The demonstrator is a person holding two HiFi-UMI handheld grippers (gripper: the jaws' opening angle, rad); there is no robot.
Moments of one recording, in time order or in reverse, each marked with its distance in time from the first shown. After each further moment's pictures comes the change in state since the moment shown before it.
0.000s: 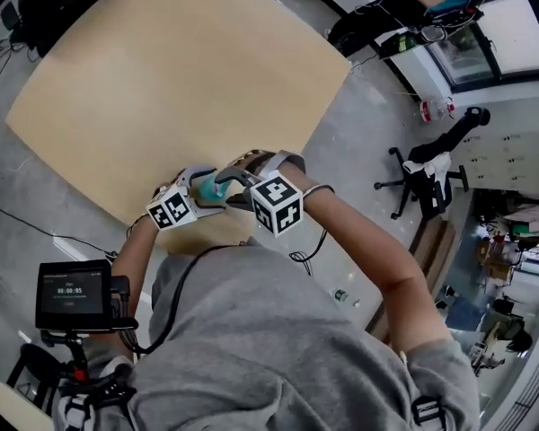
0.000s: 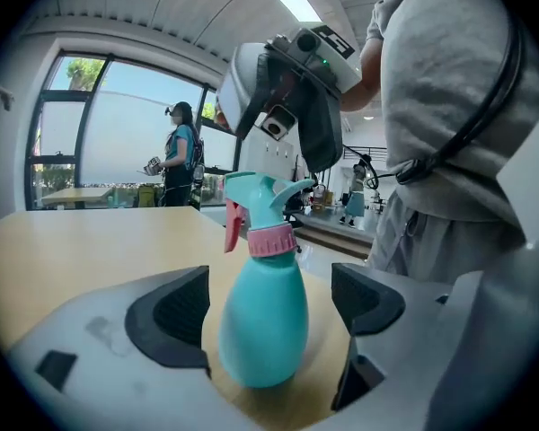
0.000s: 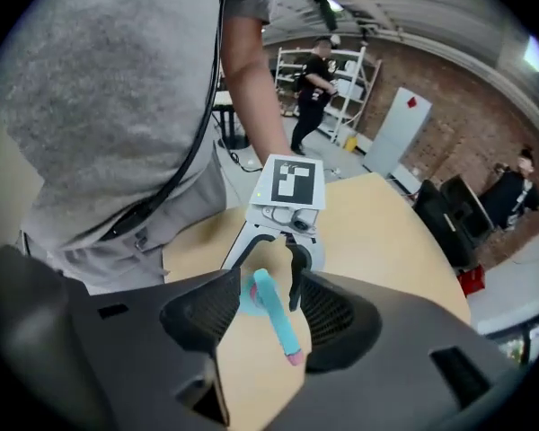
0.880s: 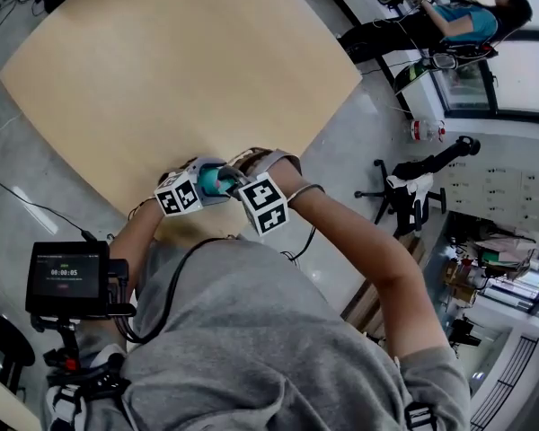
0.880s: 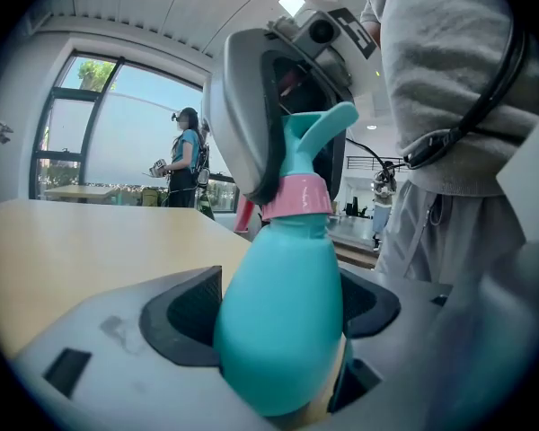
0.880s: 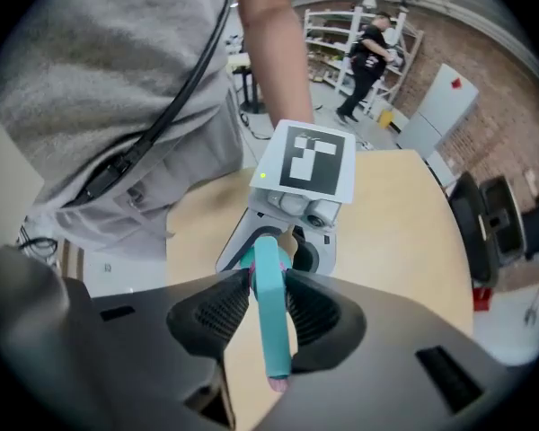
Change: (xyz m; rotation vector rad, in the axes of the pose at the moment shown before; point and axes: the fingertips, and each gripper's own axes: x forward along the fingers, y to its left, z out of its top) left arm 0.023 0.010 -0.023 -0.040 -0.079 0.018; right arm 0.058 0.001 -0.020 -0.131 0.205 0.131
